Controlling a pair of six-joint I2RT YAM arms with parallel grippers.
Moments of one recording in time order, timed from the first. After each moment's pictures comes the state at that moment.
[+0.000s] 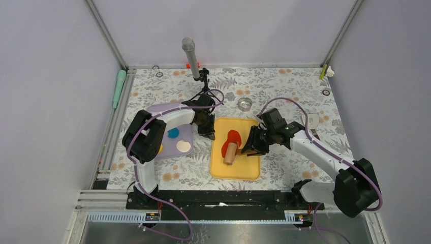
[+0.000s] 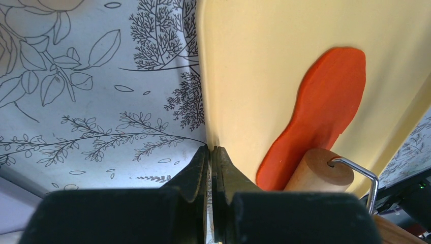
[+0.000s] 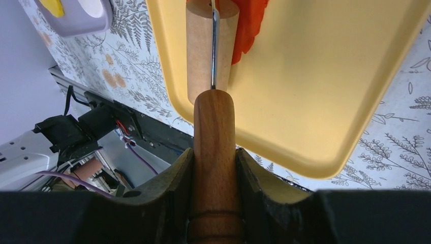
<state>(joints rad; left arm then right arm) -0.58 1.90 1.23 -0.55 0.24 -0.55 0.53 1.26 0.80 -0.63 -0.42 0.78</state>
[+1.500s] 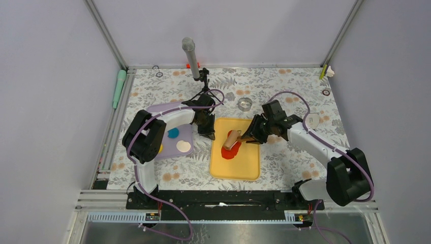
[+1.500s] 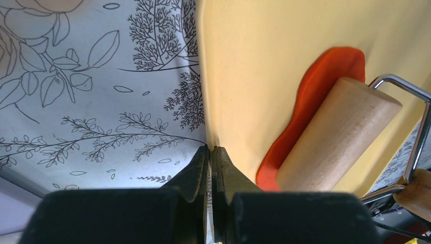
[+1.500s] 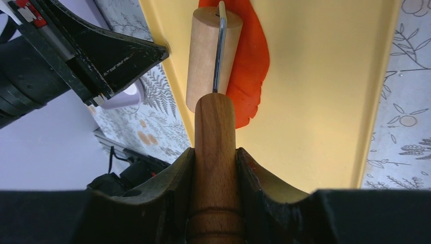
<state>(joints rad) -0.58 1.90 1.24 -0.56 0.24 -0.54 0.46 1.35 0.86 -0.52 -0.31 0.92</state>
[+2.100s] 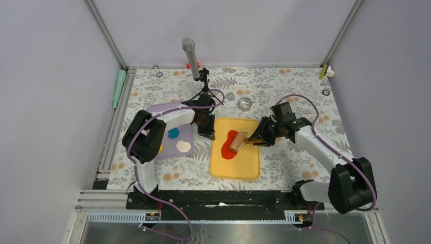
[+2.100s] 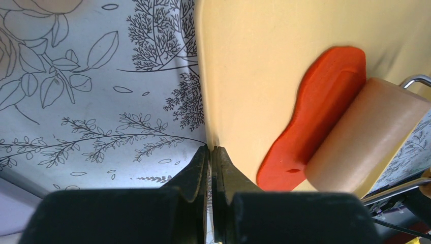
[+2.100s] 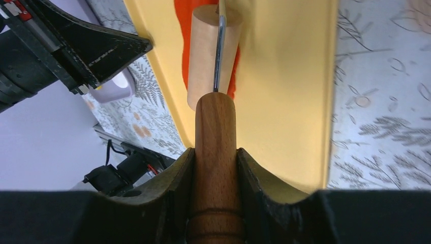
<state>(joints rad) -0.58 1.90 1.24 -0.55 0.24 -0.53 0.35 1.29 0.79 -0.53 -0.42 0.85</state>
